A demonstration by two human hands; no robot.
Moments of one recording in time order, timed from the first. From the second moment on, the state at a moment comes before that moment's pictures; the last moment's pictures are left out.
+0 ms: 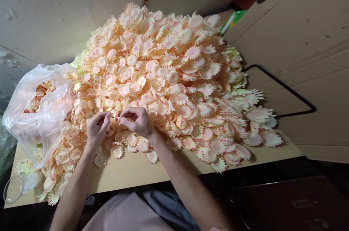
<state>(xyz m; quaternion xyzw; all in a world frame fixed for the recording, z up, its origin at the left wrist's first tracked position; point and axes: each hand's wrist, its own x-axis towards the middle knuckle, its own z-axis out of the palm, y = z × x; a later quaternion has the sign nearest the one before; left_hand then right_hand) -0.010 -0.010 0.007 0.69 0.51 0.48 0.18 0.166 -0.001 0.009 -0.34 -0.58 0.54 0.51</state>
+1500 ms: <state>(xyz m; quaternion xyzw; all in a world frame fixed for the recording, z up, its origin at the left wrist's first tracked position) -0.035 0.010 0.007 0.38 0.54 0.65 0.38 0.170 -0.006 0.008 -0.24 -0.50 0.69 0.47</state>
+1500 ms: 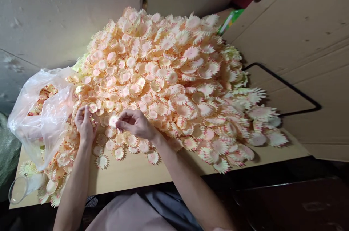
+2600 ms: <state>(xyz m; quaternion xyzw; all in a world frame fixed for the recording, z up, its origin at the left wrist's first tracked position) -0.010 -0.012 0.007 0.58 0.47 0.53 0.41 0.156 0.001 -0.002 -0.29 -0.54 0.57 0.55</state>
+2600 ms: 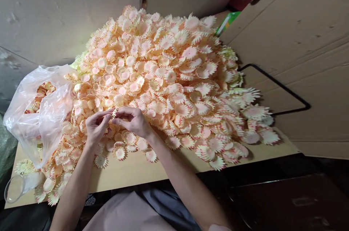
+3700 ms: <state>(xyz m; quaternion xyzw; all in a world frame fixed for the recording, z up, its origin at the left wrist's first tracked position) -0.009 -0.011 0.006 0.59 0.50 0.52 0.36 0.163 0.000 -0.003 -0.31 -0.61 0.53 0.50</state>
